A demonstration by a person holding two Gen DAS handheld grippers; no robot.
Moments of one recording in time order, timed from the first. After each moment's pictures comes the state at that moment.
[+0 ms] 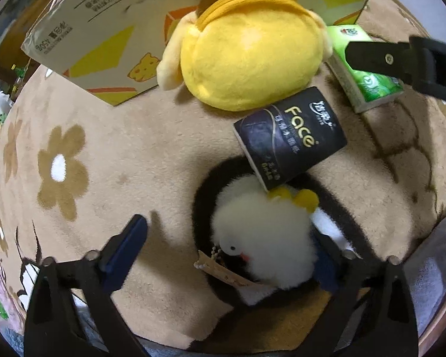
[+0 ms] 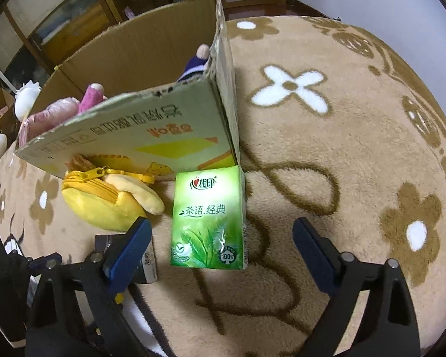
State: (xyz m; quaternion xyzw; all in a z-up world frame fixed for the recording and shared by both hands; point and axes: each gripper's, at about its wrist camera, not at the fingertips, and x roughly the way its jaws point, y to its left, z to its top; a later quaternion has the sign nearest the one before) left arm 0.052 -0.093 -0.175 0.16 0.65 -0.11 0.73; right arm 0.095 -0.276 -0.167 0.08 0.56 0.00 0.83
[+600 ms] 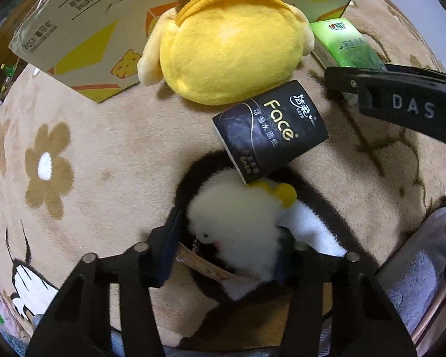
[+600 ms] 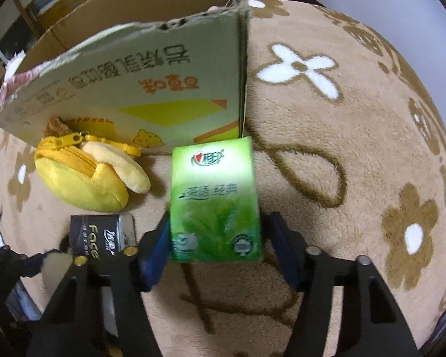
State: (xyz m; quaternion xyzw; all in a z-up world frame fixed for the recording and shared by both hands) left arm 0.048 -0.094 -0.180 0.14 0.66 -0.14 0.73; right arm 0.098 -0.261 -0.187 0.02 0.60 0.00 0.80
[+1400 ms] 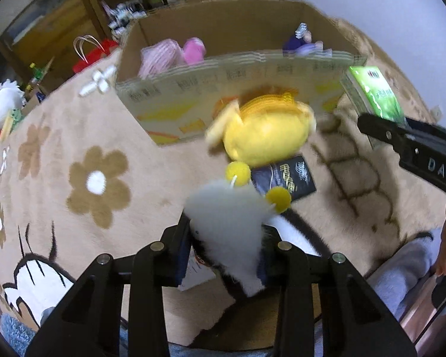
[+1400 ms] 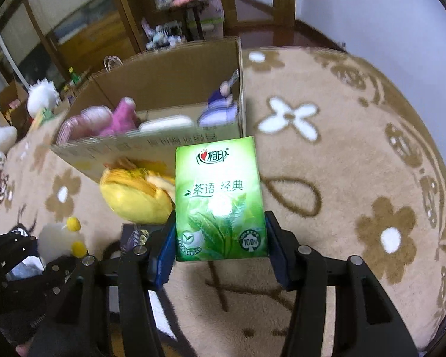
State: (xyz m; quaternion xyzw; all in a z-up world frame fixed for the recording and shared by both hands) left arm 0.042 -0.051 -0.103 0.08 0.56 -0.11 0.82; right arm 0.055 -0.268 -0.105 0.06 0.51 0.02 0.86
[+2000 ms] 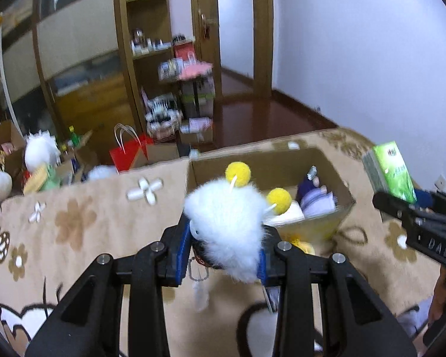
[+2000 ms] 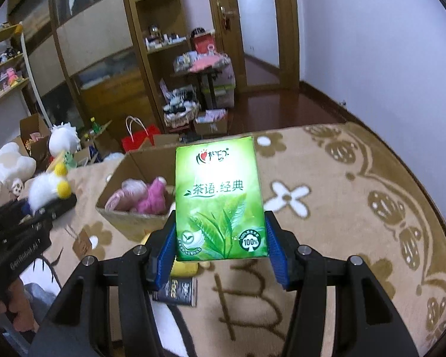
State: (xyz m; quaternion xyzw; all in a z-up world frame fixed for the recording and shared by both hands) left arm 0.050 -0.037 -0.002 0.05 0.33 -0.07 0.94; right arm 0.049 -0.269 -0.028 0.05 0.37 0.03 0.93
